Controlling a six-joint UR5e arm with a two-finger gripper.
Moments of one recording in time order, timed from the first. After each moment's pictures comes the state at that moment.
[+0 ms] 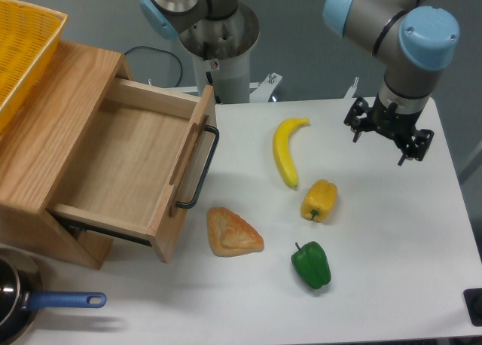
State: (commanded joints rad) arm 2.81 -1.90 -1.46 -1.33 1.57 1.36
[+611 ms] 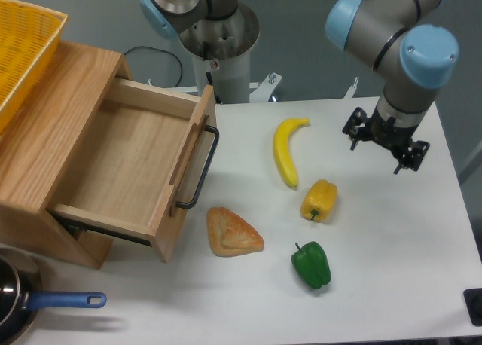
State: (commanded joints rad) arm 2.79 -1.94 -1.51 -1.30 1.57 1.35
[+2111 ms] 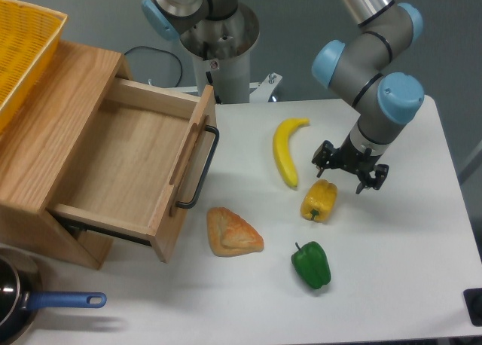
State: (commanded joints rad) arm 2.82 -1.99 -1.74 -1.07 1.39 1.14
